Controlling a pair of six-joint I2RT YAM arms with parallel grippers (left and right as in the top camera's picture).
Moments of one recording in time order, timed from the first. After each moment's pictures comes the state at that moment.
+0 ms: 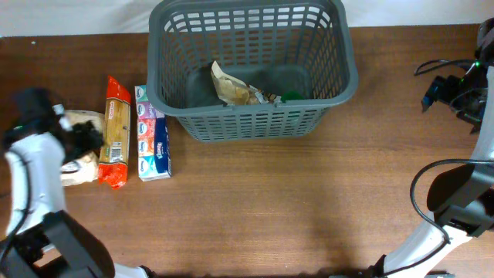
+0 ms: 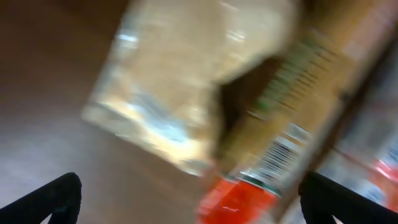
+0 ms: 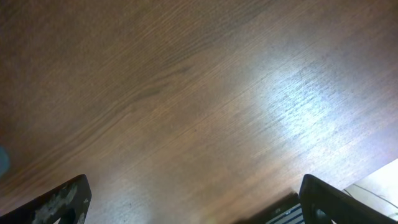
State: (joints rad) left arm 0.48 1.66 1.31 -0.88 -0.09 -0.11; right arm -0.39 2.03 2.17 -1.68 0.12 0.25
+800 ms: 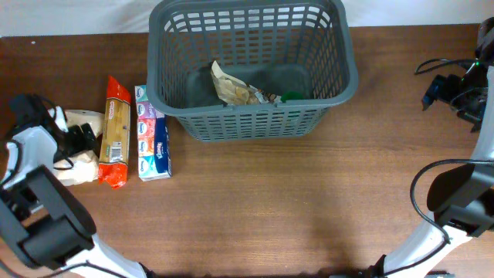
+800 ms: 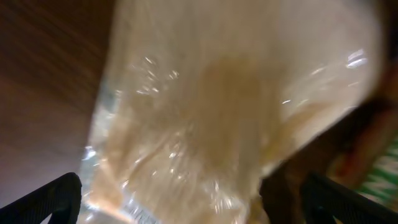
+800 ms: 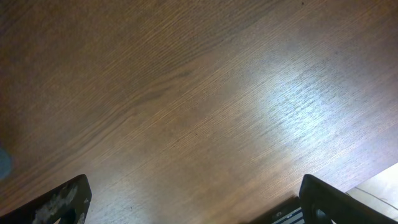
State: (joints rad) left arm 0.55 1.94 1.34 -0.64 -0.04 0.12; right arm -0.39 2.03 2.17 -1.67 0.11 0.25
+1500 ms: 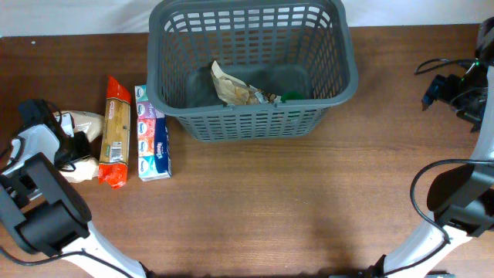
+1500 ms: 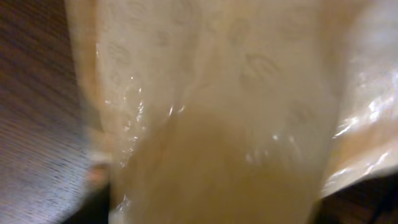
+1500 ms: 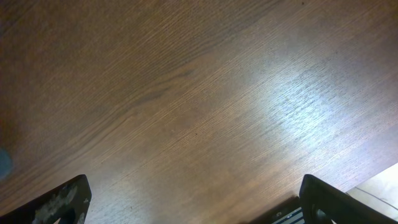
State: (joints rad) left arm 0.56 2.05 1.37 -0.64 -0.06 0.19; right arm -0.39 2.03 2.17 -1.67 0.11 0.25
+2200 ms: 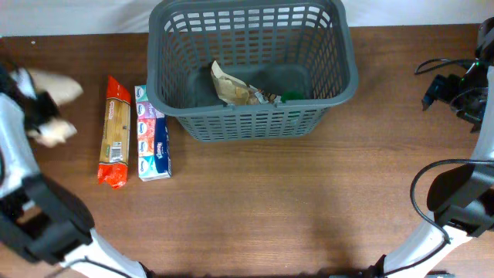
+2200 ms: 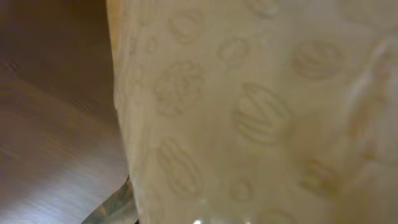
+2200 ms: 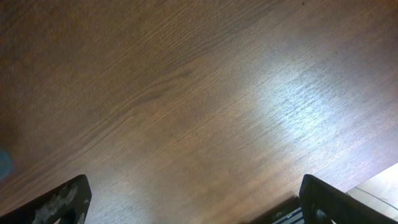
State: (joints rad) left arm 0.55 1.95 1.91 -1.07 0.01 0.06; right arm -0.39 2.03 2.17 -1.67 0.11 0.25
